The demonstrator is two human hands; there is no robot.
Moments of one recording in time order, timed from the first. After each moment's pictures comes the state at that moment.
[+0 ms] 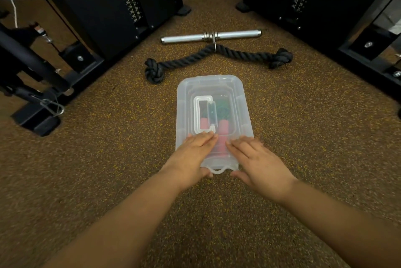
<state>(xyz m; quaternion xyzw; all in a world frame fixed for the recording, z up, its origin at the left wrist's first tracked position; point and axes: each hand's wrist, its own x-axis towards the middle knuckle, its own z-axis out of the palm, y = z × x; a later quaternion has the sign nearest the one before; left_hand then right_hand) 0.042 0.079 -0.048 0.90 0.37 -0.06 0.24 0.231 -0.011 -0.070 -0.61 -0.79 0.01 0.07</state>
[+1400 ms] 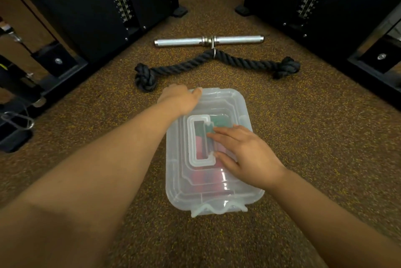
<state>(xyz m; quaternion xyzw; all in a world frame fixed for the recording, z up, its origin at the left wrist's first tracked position) 0.109 0.276 -0.054 0.76 0.61 -0.04 0.20 0.235 0.089 -0.074 -0.62 -0.76 0.12 0.18</state>
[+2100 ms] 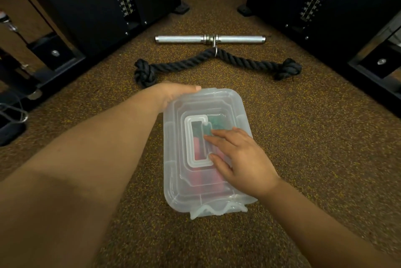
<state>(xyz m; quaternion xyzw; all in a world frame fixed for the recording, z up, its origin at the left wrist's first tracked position) 0.086 0.302 -0.066 0.53 0.62 0.08 0.57 0.216 0.083 -0.081 -0.63 -0.74 0.09 0.21</state>
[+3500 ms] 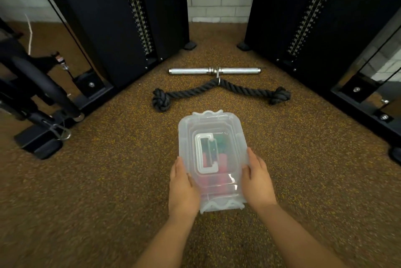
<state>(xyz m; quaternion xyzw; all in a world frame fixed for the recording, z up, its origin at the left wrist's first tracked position) 0.036 0.080 -0.071 0.61 0.65 0.24 0.39 0.205 0.038 -0.067 -0.80 -0.44 0.27 0.31</state>
